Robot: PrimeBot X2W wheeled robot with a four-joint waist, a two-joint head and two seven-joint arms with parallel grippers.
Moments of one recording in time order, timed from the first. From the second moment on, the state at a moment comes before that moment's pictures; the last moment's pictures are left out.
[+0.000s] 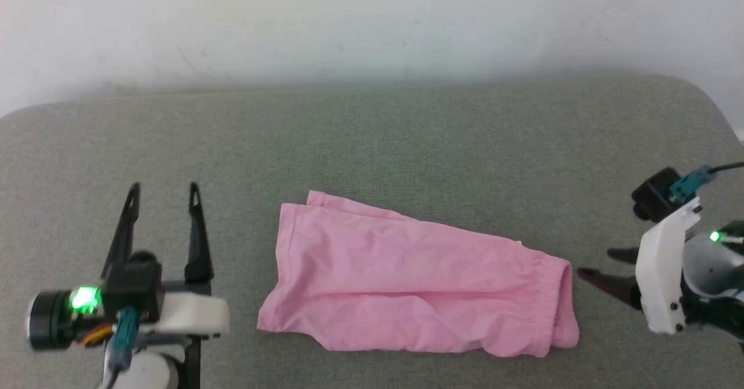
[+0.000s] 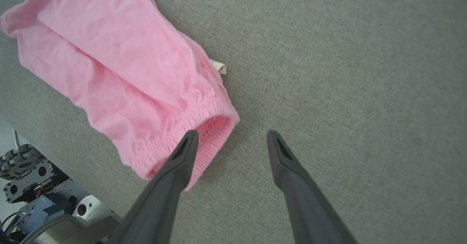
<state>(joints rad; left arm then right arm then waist) -0.21 0.64 -0.58 -0.10 -0.48 0.64 -0.26 -0.51 -0.82 0.74 0.15 1.00 0.13 0.60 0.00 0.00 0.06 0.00</state>
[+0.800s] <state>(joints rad) 0.08 0.22 -0.11 -0.18 -0.10 0.33 -0.26 -0.41 -0.52 0.62 0.43 0.92 0.13 0.61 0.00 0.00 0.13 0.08</state>
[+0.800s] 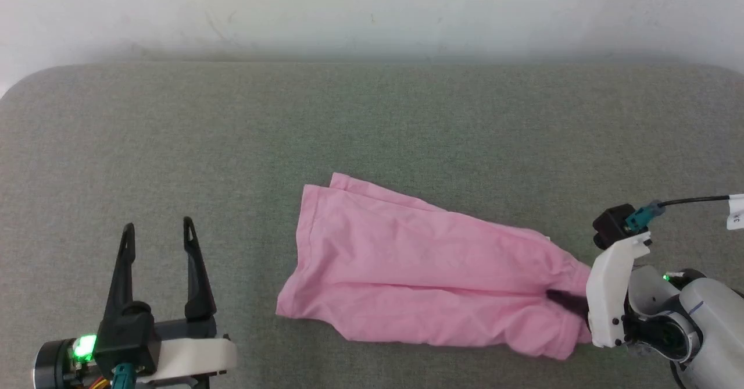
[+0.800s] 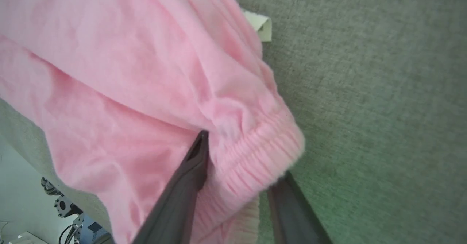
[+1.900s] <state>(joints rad) 0.12 0.20 -0.10 -0.13 0.00 0.24 -0.26 -0.38 -0.81 0.53 -0.08 0.99 0.13 0.76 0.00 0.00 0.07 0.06</state>
